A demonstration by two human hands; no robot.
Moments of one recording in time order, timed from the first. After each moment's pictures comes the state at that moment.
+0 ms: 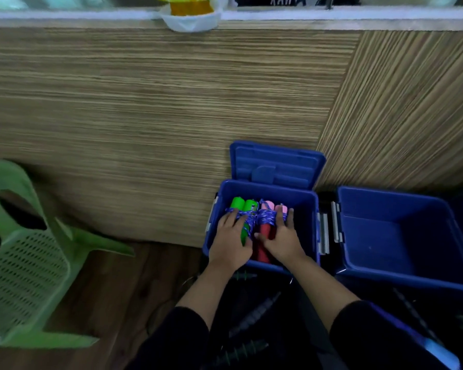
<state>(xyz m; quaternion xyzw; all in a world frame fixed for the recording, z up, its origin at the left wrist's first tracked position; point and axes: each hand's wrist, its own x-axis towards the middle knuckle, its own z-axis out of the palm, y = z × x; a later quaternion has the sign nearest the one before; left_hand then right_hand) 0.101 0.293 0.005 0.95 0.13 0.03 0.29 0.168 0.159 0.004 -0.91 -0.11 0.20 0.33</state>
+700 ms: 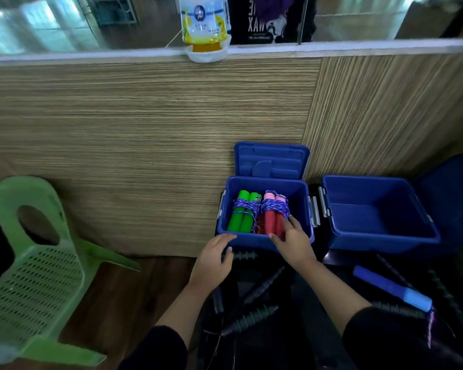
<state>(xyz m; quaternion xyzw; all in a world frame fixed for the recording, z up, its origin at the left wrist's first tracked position) -0.024 0.324 0.021 0.92 0.04 0.14 0.37 0.079 0.131 0.043 -0.94 -0.10 0.12 0.30</state>
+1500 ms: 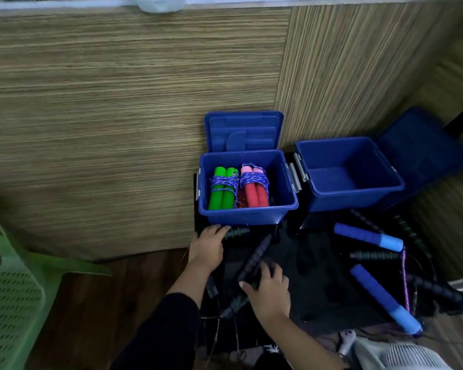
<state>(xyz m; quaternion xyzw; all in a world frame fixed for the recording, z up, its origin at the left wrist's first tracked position) 0.002 0.330 -0.049 0.98 0.00 -0.09 0.17 -0.078 0.161 -0.025 -0.95 0.08 0.20 0.23</state>
